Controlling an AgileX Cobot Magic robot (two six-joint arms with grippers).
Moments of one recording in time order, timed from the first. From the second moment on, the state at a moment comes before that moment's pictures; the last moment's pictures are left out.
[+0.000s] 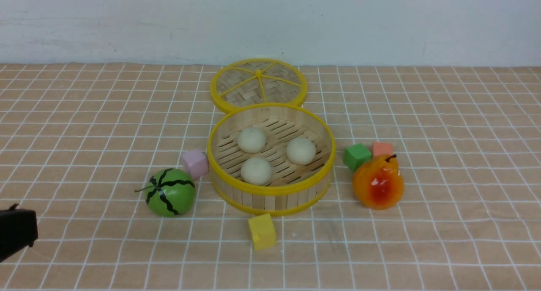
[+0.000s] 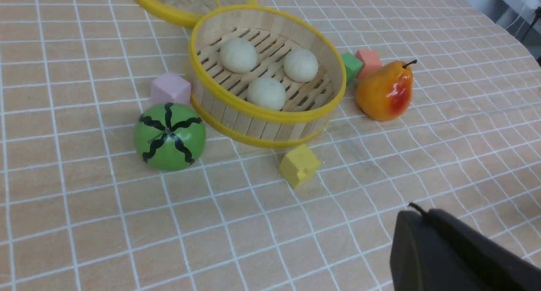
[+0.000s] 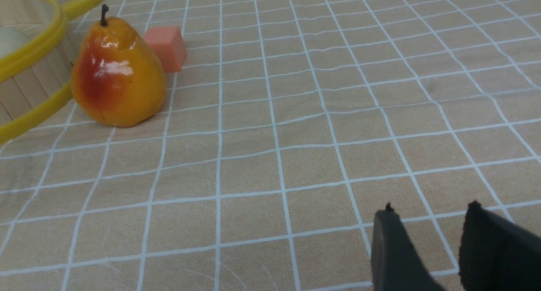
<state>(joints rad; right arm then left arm) -0.05 -0.01 0.02 -0.07 0.39 0.16 -0.54 0.48 -0.77 -0.03 0.77 -0.29</state>
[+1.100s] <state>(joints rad) -0.05 -0.01 0.02 -0.07 0.39 0.16 -0.07 0.00 -0.08 0.02 0.35 -0.31</state>
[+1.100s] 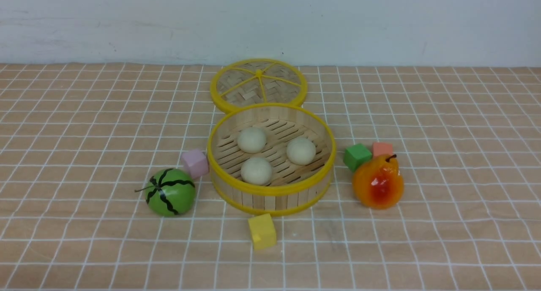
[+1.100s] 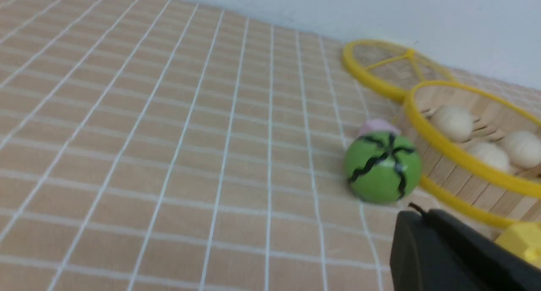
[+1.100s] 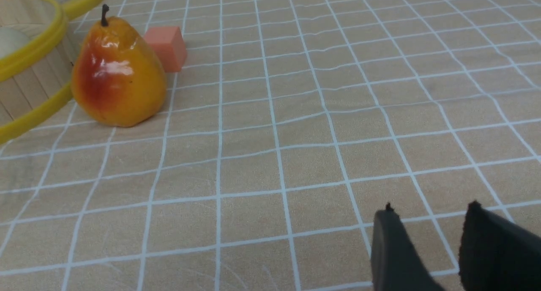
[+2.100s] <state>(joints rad) -0.05 -0.01 0.02 -0.07 0.39 0.16 -0.07 -0.01 0.03 0.01 0.38 -0.31</state>
